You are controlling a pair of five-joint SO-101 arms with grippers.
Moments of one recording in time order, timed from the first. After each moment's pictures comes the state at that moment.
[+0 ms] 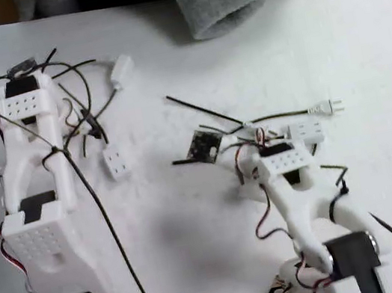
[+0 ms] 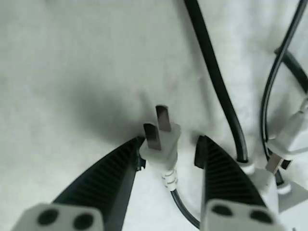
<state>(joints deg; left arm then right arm) -14.7 31.9 -20.1 86.5 17.4 -11.2 -12.3 54.8 43.0 56.7</state>
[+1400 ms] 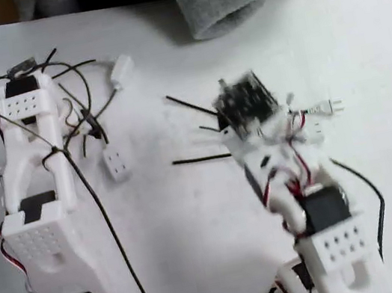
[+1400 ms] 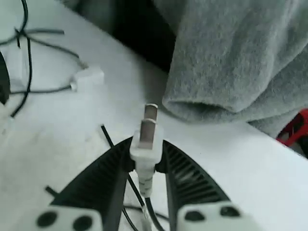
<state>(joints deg) -14.7 31.9 -20.1 86.5 17.4 -17.0 -63.5 51.3 39.5 22.9</state>
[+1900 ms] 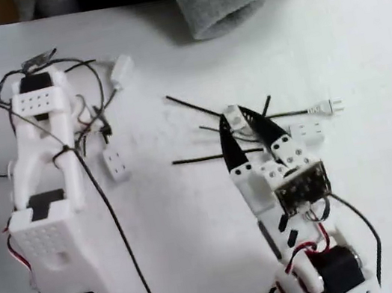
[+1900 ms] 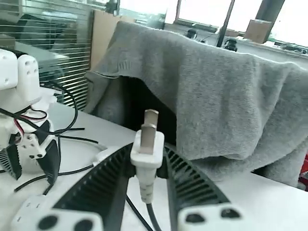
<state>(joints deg) -9.5 31.9 -20.1 84.7 17.5 -21.0 -101.1 74.7 32.6 12.0</state>
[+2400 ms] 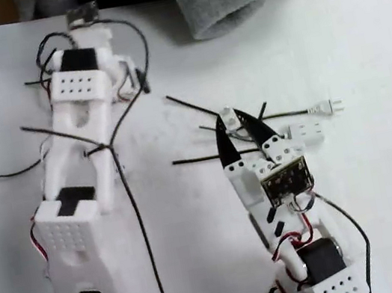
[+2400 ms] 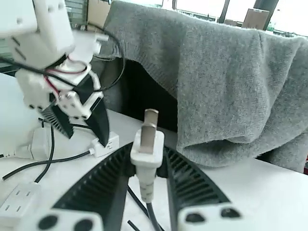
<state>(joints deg) 3.2 31.9 -38.8 85.8 17.4 -20.0 -101.5 87.5 21.4 11.6</state>
